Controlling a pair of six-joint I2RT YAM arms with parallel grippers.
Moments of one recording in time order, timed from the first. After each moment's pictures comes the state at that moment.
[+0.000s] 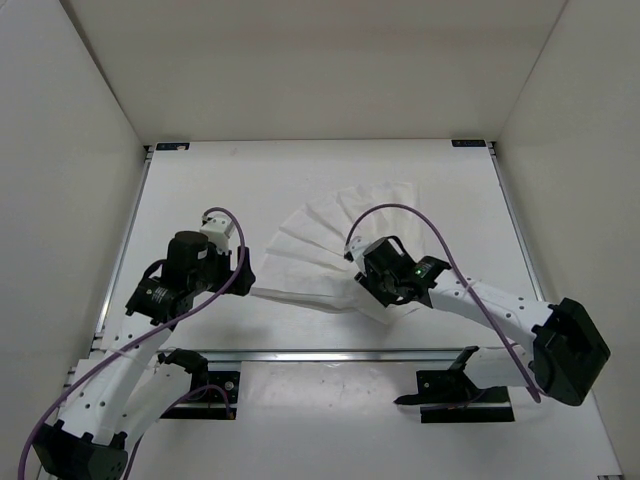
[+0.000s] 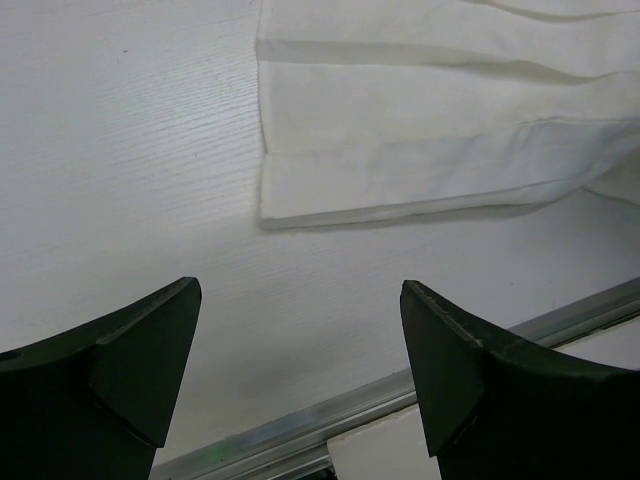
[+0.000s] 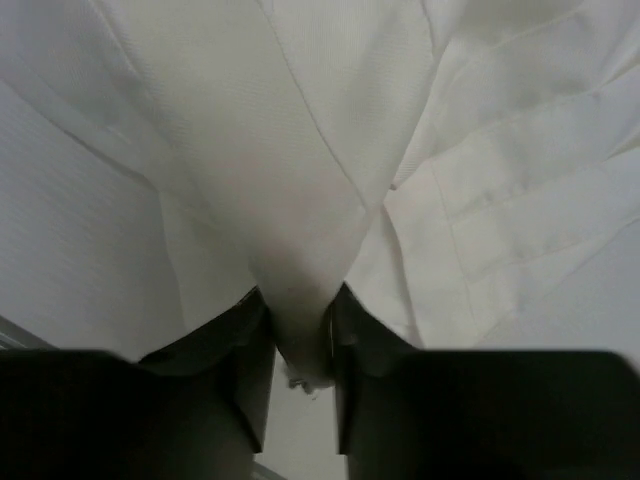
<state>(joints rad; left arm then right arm) -0.36 0.76 0.76 -0.70 0.08 -0.16 0.79 1.24 0.78 -0.56 0.15 -0.14</state>
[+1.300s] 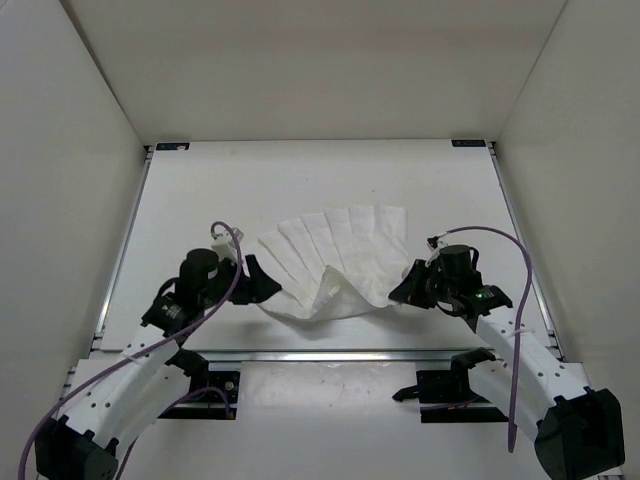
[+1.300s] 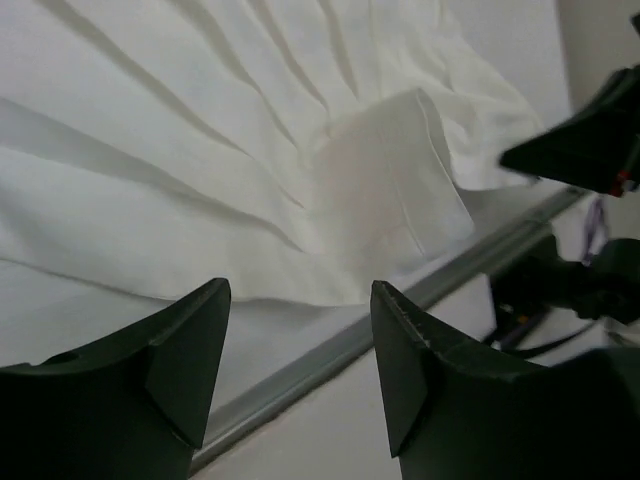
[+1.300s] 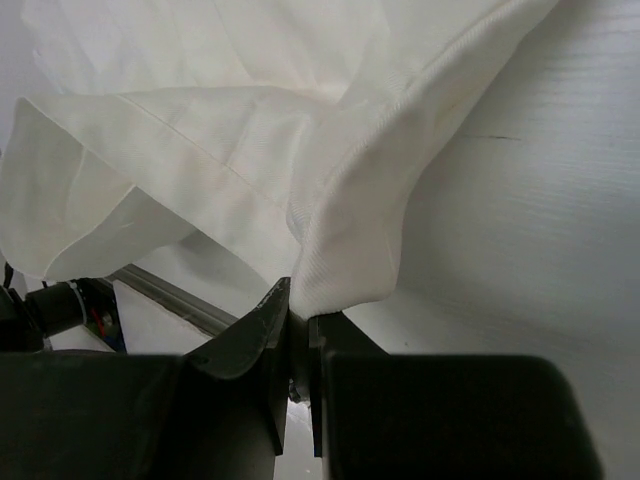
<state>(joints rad) -0.38 0.70 0.62 -0.47 0.26 -0.46 0.29 0.83 0.46 -0.39 -0.41 0.63</state>
